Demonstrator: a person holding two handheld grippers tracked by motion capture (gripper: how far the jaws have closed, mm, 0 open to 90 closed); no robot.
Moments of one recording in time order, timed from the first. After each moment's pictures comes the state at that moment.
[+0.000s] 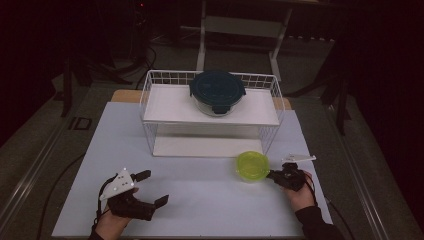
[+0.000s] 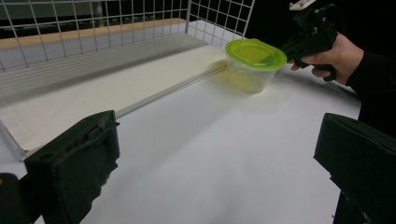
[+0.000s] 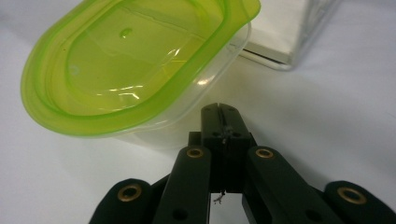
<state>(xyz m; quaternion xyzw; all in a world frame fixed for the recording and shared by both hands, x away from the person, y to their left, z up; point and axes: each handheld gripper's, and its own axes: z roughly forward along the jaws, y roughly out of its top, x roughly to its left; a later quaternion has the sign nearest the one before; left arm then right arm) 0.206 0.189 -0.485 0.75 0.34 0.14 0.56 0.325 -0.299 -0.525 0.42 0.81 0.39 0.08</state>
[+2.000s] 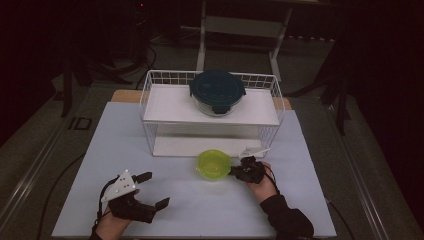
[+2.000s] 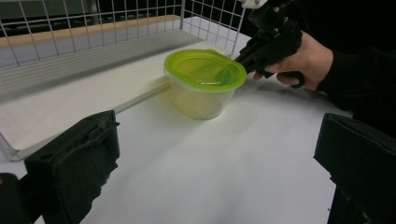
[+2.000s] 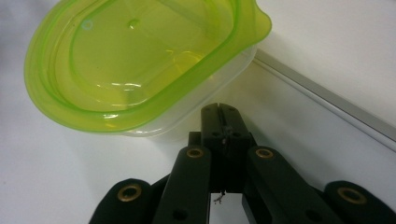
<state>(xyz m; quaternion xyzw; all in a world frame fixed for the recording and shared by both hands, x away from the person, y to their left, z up) 0.203 0.187 -0.487 0.75 0.33 0.14 0.55 0.344 -0.183 -0.529 0.34 0.85 0.39 0.04</state>
